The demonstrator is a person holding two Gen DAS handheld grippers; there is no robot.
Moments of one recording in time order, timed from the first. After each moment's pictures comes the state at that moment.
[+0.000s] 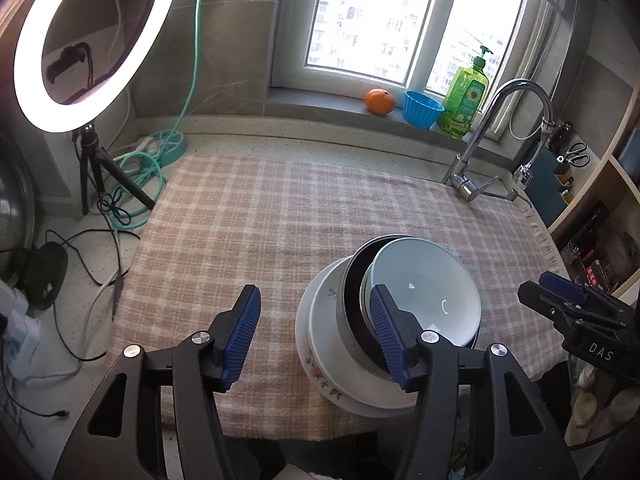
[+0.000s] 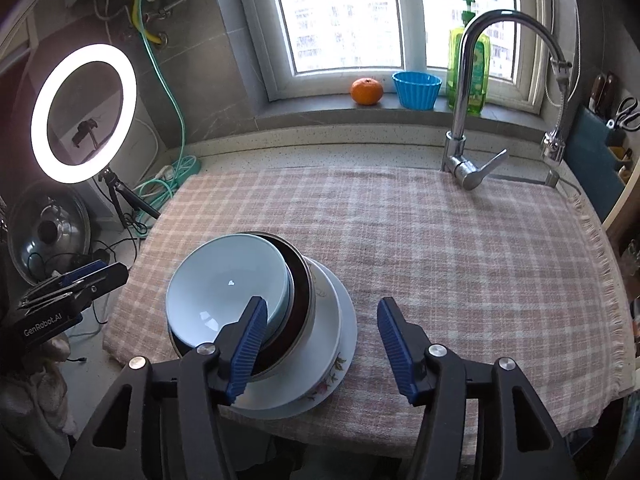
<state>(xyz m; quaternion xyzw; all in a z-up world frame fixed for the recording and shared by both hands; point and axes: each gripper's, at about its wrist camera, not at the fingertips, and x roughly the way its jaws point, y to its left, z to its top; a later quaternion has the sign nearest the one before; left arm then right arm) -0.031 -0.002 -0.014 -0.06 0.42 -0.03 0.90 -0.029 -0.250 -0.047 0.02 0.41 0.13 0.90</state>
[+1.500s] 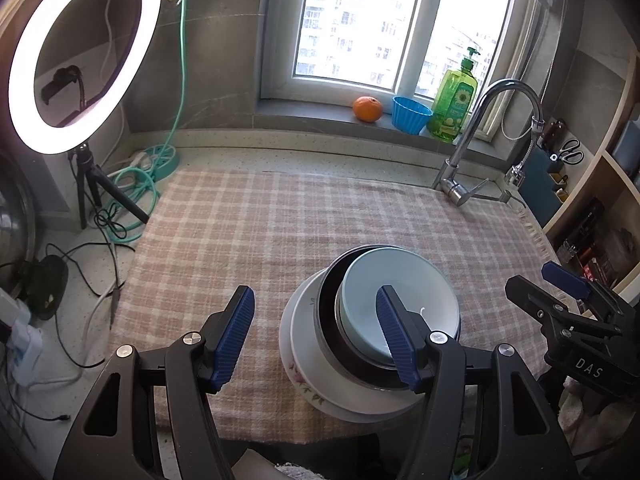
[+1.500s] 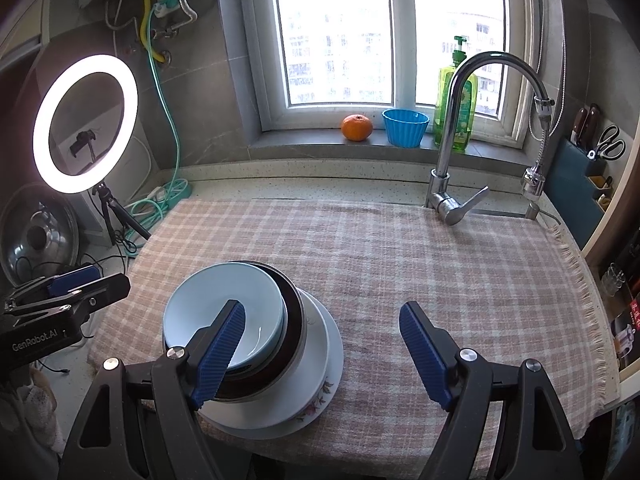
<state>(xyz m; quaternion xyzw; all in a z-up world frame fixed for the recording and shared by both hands) -0.031 -0.017 -0.005 -0.06 0.42 -0.04 0.91 -0.037 -0.246 -0.034 0.01 0.36 0.11 0.92</state>
